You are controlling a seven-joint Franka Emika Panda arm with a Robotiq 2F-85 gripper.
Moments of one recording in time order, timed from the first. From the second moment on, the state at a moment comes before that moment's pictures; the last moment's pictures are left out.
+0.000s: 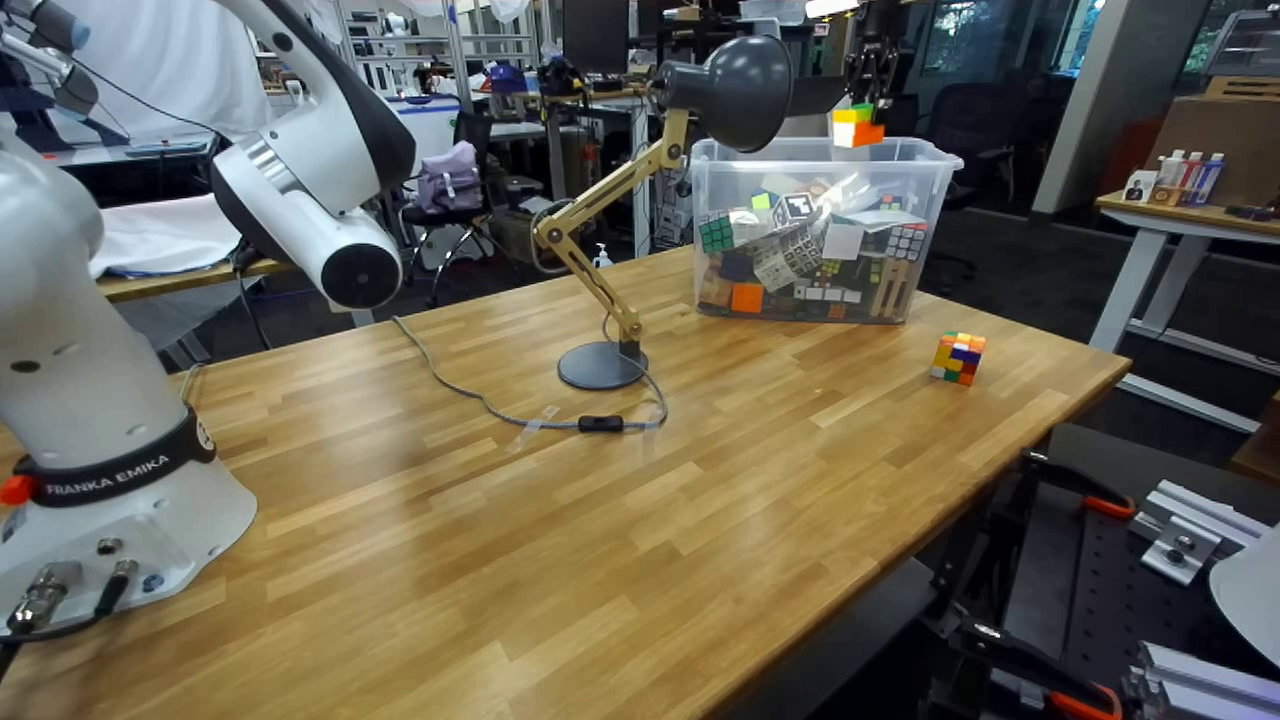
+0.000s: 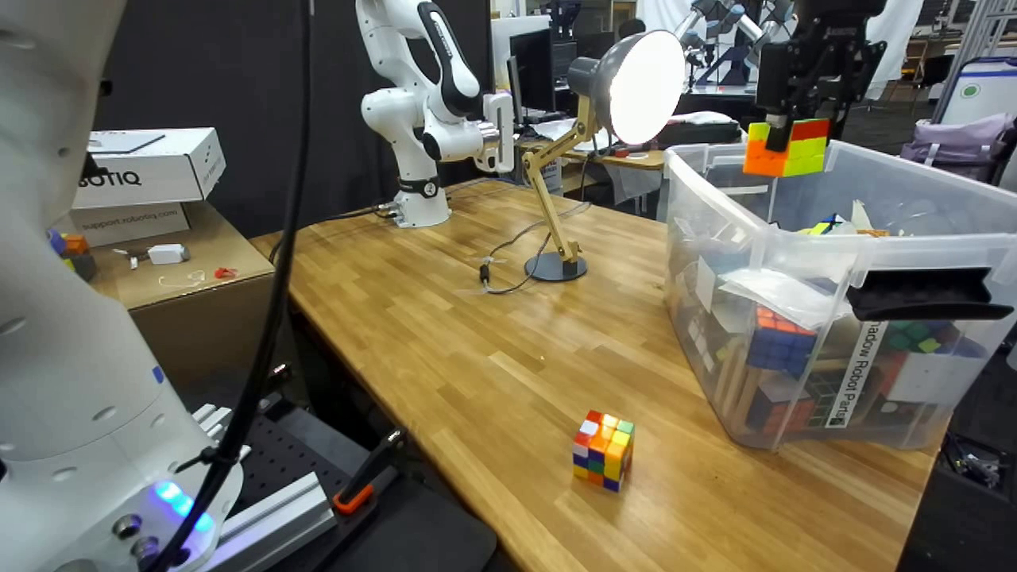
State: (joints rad) arm -0.47 0.65 -0.35 -1.12 0.21 1.71 1.40
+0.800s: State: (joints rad) arm -0.48 0.65 -0.34 -1.11 0.22 1.61 1.41
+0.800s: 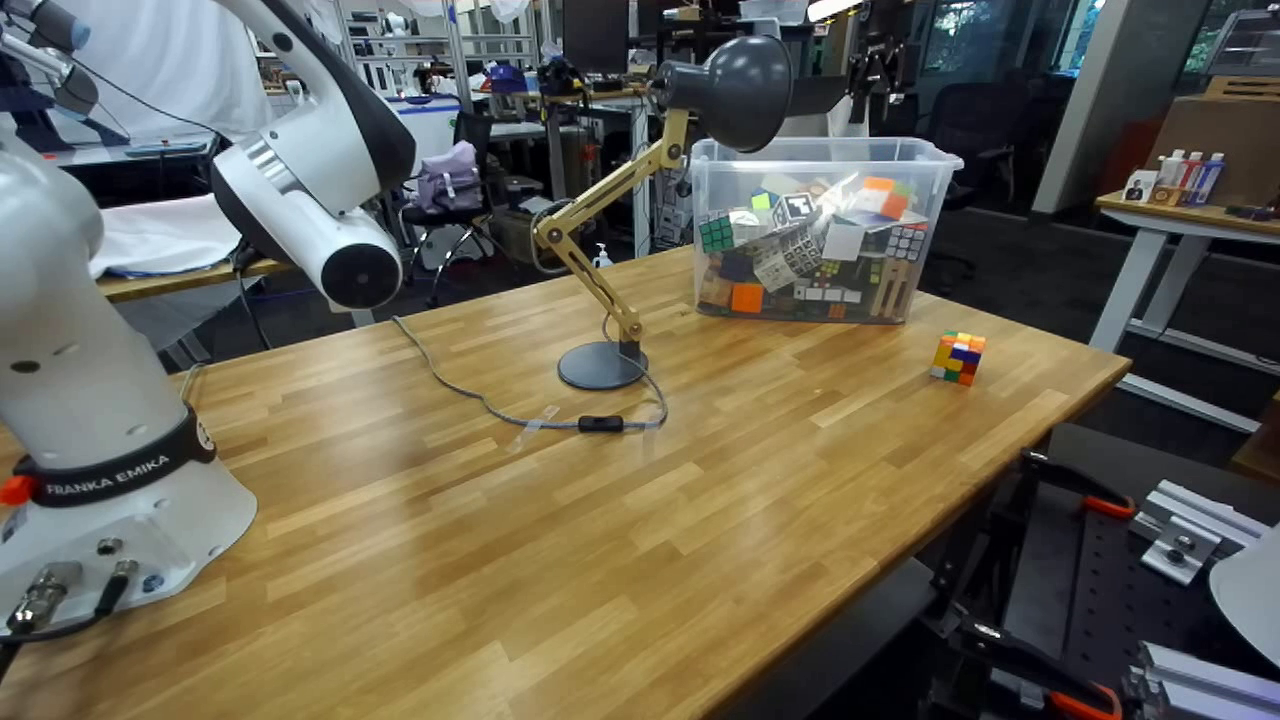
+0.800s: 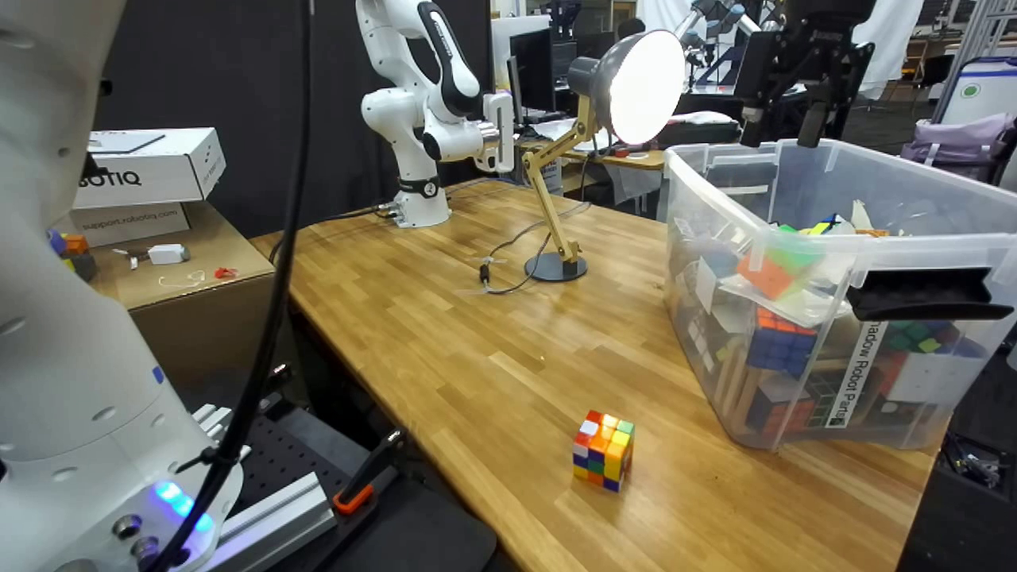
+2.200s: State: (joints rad) arm -0.14 0.31 -0.31 -1.55 0.13 1.99 1.47
